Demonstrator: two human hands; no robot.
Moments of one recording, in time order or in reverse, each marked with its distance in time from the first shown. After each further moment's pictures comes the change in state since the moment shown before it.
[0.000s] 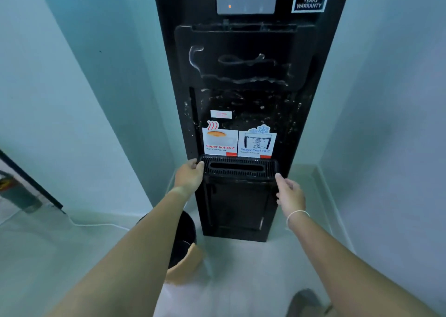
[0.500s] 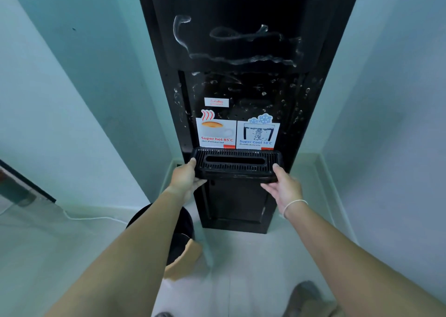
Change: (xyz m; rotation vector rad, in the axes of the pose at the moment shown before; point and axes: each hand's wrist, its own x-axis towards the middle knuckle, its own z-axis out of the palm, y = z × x) left_hand 0.037 -0.027 0.024 -0.574 -0.085 -0.297; right_hand 0.032 0.002 0.019 0.434 -0.129 0.181
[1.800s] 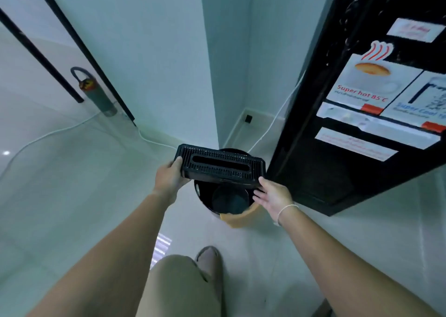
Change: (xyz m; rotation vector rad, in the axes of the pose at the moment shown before) left_hand -0.007 -0.081 -0.258 -0.118 0.432 0.008; right_hand -0.040 0.208 0.135 -0.332 -0.329 0.405
